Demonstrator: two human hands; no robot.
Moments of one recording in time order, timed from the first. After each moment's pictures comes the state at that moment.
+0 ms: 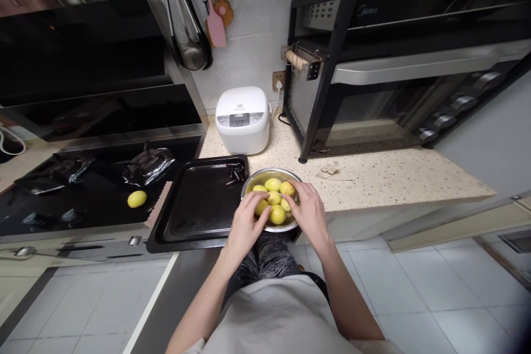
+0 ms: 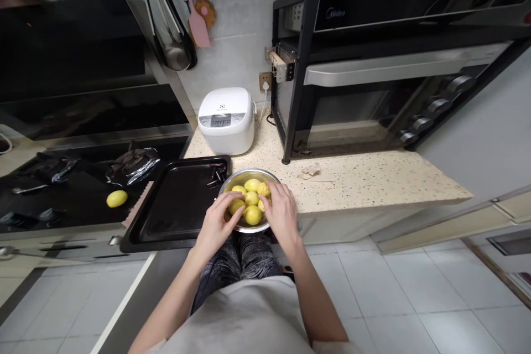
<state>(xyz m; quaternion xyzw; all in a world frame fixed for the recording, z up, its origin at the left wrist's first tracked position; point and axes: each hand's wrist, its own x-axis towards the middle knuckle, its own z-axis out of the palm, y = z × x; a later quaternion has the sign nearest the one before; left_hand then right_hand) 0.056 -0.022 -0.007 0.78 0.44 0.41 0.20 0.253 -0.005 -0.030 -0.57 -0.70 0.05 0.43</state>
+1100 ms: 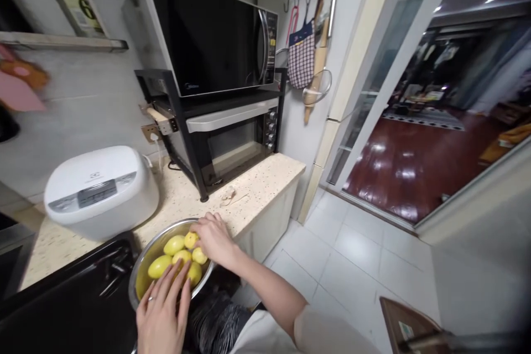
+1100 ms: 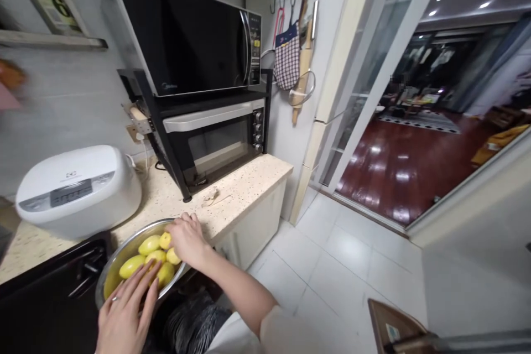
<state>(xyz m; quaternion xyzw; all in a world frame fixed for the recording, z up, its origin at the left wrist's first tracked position) 0.053 -0.008 -0.072 0.86 0.35 0.37 -0.08 0.251 0.008 0.001 -0.66 -0.72 0.05 0.21</state>
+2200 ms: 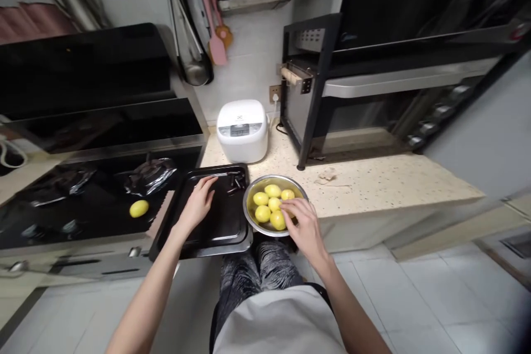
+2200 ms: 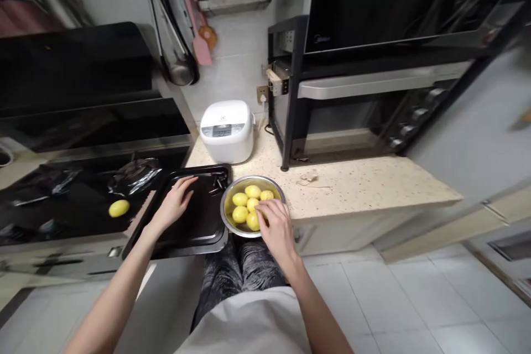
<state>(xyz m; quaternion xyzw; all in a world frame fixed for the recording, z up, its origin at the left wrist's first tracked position) -0.090 0.060 -0.009 0.79 0.53 0.30 0.06 0.241 -0.030 -0.038 -0.50 -0.71 0.05 0.49</state>
